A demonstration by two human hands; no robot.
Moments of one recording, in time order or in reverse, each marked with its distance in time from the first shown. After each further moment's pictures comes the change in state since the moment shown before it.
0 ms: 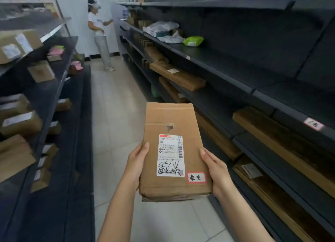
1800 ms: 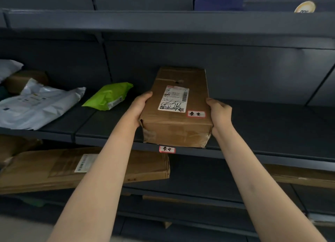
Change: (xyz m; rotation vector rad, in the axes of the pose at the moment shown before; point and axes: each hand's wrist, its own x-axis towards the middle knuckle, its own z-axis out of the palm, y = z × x) left_hand 0.942 0.310 0.443 0.267 -1.127 -0.177; right_hand 0.742 -0.423 0.180 0.281 1.127 -0.454
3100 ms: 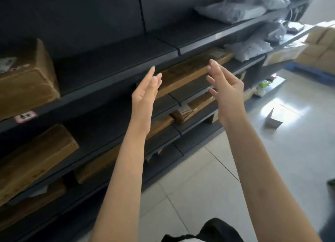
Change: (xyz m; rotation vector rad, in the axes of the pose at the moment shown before) left_hand -0.327 -0.187 0.262 0.178 -0.729 0.333; right_hand -0.294 0.030 -0.356 -0.029 0.573 -0.364
